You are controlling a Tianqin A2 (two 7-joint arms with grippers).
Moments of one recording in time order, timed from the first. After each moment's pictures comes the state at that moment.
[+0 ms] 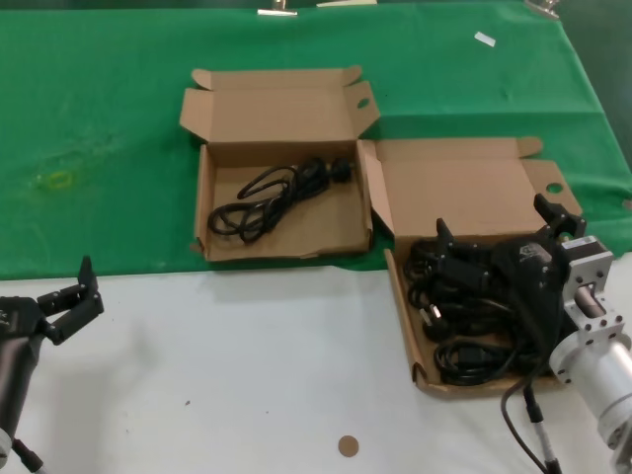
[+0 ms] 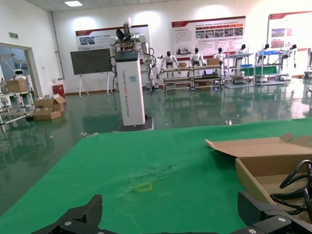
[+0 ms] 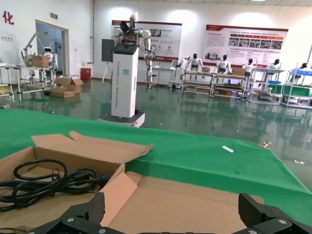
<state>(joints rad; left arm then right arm) 0.00 -0.30 1.60 -1.60 -1.80 0.00 0.00 0.04 0.30 -1.62 1.56 1.79 -0.02 -0.01</state>
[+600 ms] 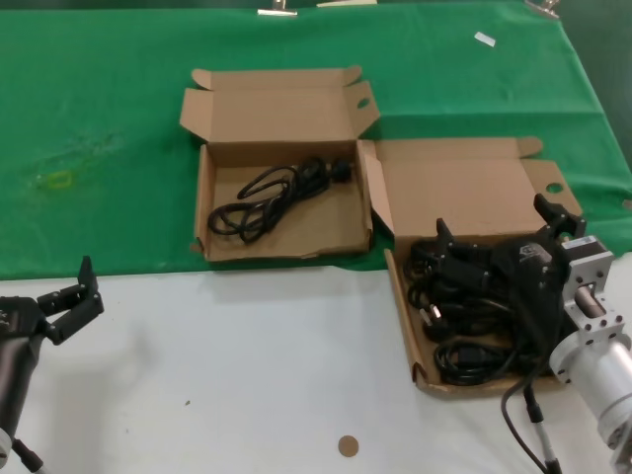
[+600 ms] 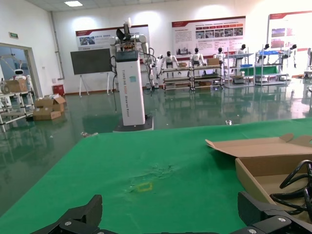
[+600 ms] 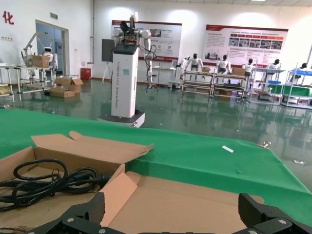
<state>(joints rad) 0.00 -0.30 1.60 -1.60 -1.80 0.00 0.00 0.04 0.30 -1.62 1.56 1.79 -0.02 -0.01</state>
